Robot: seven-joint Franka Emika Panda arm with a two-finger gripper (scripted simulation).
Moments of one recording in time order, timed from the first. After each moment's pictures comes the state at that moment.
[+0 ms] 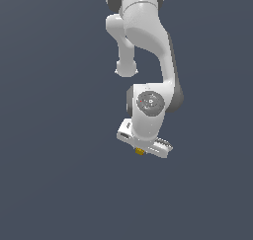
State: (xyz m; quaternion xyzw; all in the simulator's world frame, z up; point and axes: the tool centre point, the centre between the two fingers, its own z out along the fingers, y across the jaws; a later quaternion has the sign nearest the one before) arm 0.084 0.059 0.092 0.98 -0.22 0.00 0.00
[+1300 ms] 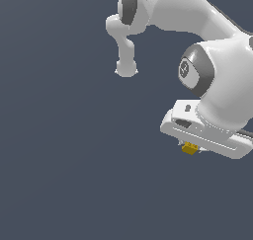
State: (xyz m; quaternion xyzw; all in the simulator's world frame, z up) arm 0.137 0.192 0.242 0.98 -0.22 0.00 0.00
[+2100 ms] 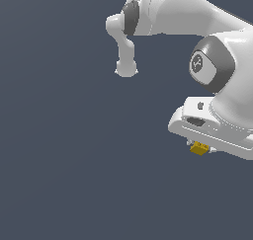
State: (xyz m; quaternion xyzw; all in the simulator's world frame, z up) arm 0.146 0.208 0.260 0.98 -0.22 0.00 0.00
